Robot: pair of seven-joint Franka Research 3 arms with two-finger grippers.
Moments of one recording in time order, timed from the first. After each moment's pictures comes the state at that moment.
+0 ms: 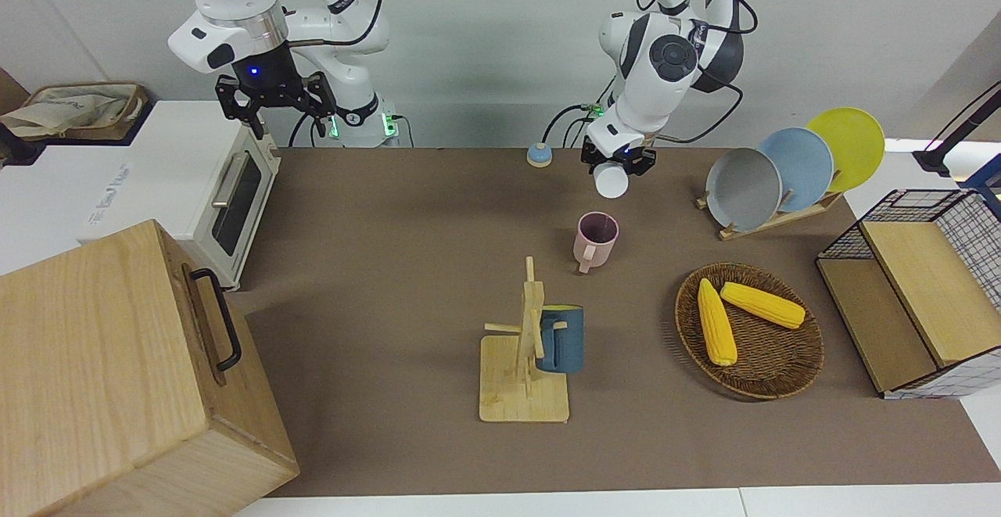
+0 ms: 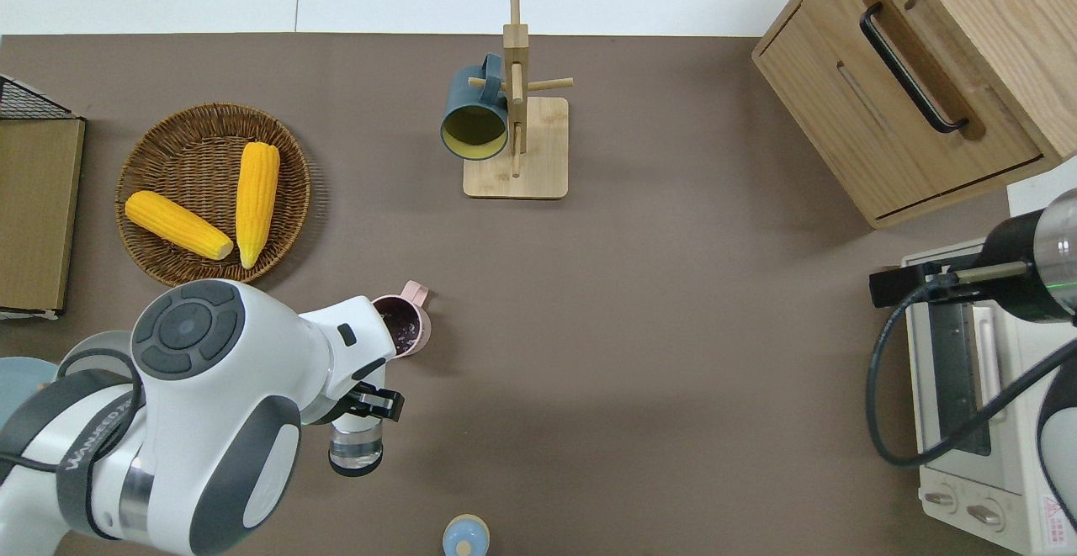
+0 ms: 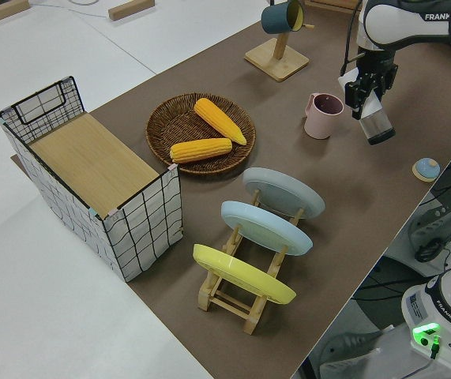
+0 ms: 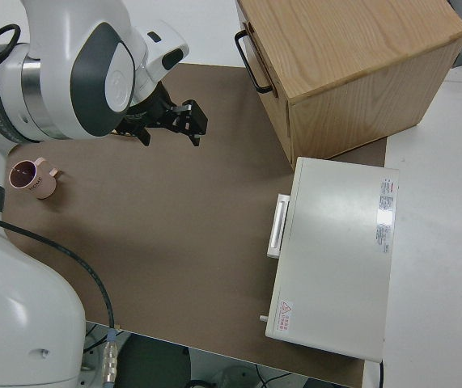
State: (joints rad) left arm -0.09 -0.17 -0.26 -2.19 -0.16 1.83 0.00; right arm 0.02 -0.07 0.07 -1.60 -0.02 1.51 0.03
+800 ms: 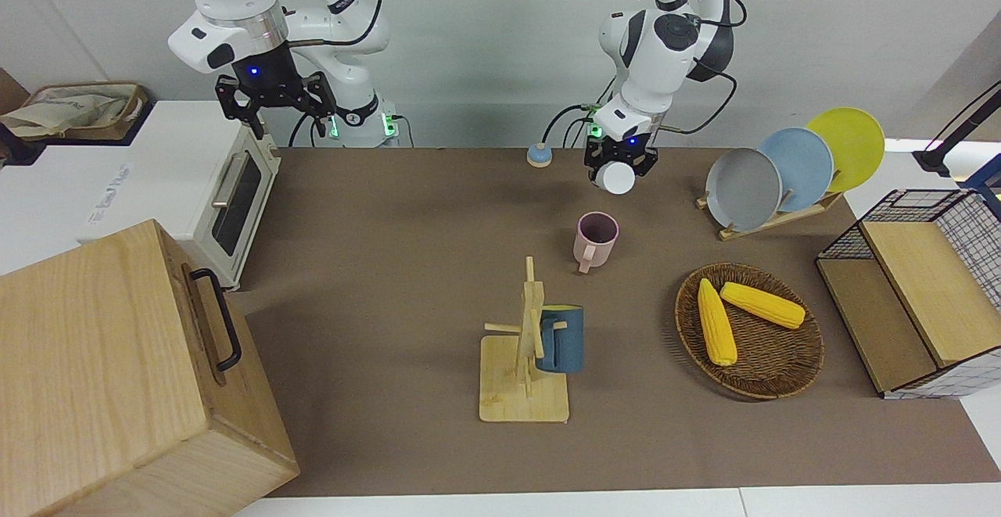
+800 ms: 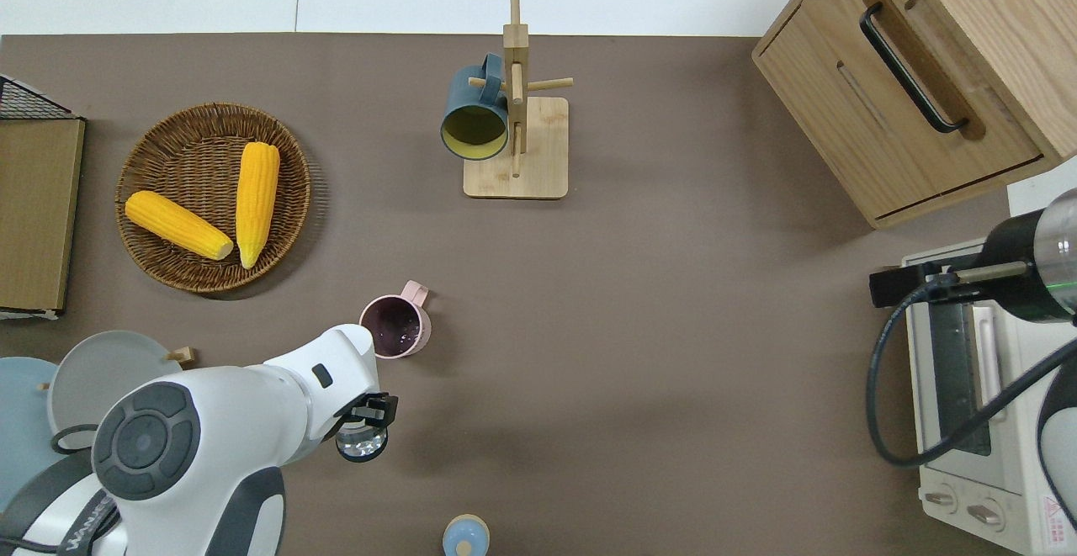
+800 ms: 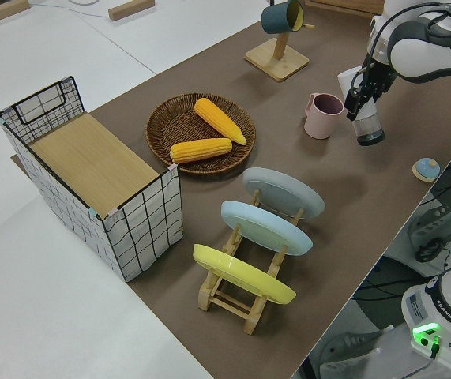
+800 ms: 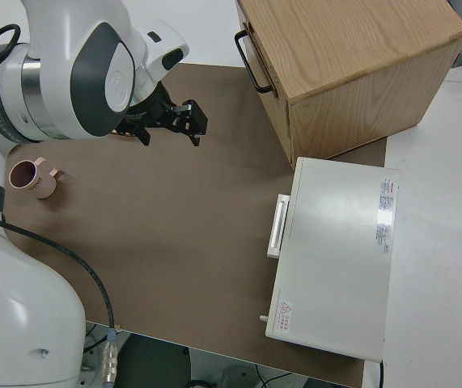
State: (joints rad) left arm -0.09 -0.33 -0.26 -2.42 -0.21 2.13 -0.01; right arm 0.02 -0.07 0.07 -1.60 -0.02 1.51 0.03
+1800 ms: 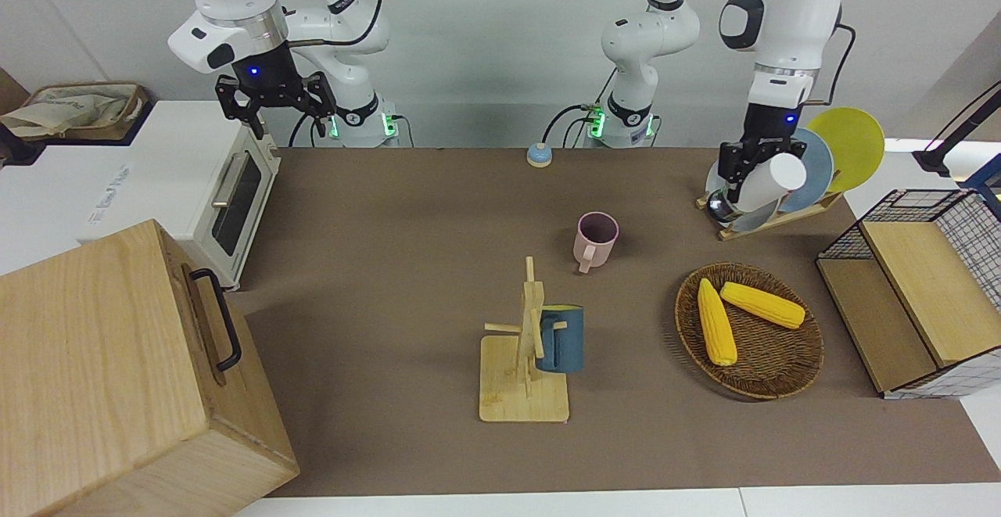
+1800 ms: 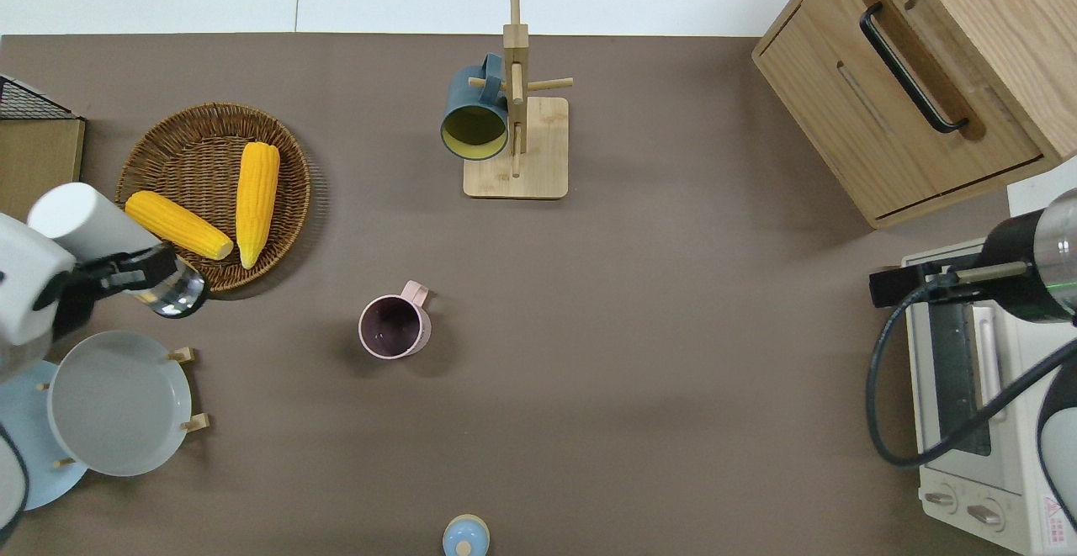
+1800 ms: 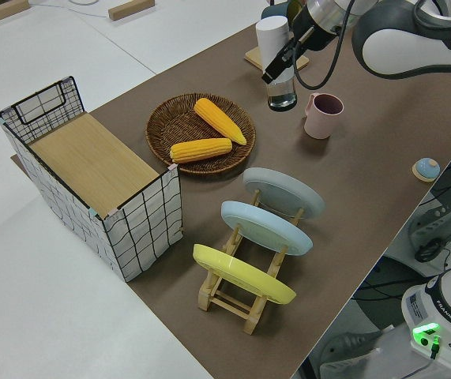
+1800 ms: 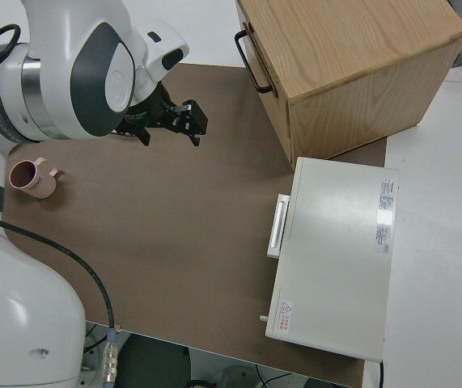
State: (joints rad) left arm 0.28 -0.29 -0.23 -2.19 -0.14 2.37 0.00; right arm 0.02 -0.07 0.07 -1.60 -0.02 1.51 0.03
